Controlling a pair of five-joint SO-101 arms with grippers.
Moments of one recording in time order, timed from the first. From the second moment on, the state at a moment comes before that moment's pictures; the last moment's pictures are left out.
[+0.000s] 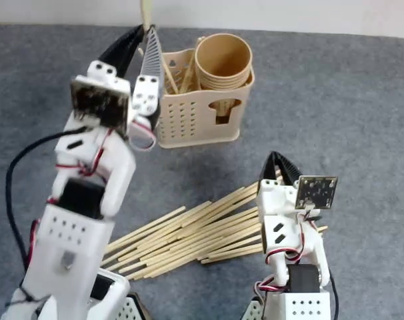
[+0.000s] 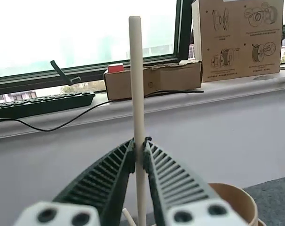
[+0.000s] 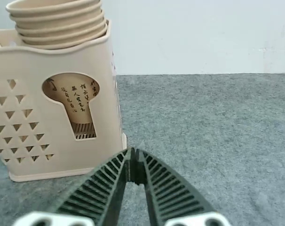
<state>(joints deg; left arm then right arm) 11.9 -45.0 34.8 7.5 -3.0 -6.0 -104.6 95.7 27.3 0.5</state>
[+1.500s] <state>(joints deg) 5.2 -45.6 30.5 30.5 1.3 -6.0 -104.6 95.7 27.3 0.5</state>
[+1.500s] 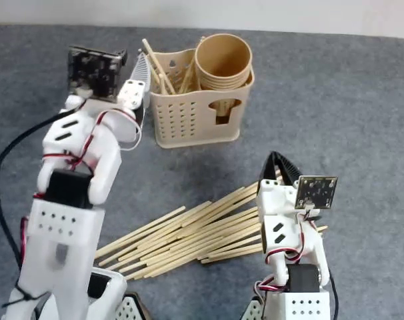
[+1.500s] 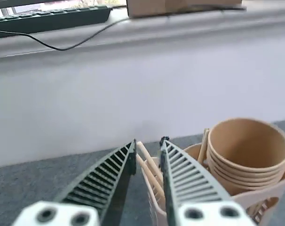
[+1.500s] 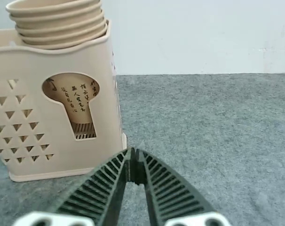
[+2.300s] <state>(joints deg) 5.0 -49.0 30.5 66.3 -2.7 -6.0 -104.6 95.7 27.3 0.5</state>
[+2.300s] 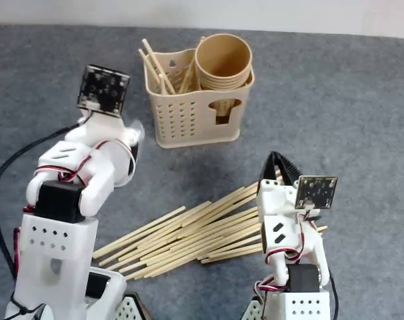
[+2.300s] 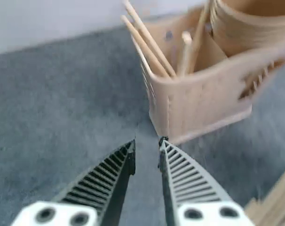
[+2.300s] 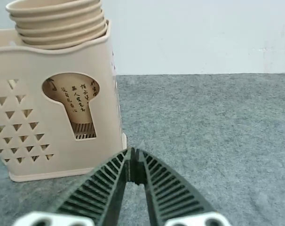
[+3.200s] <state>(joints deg) 18.1 -49.0 60.0 65.7 -12.8 -6.0 -104.6 95.7 27.3 0.5</state>
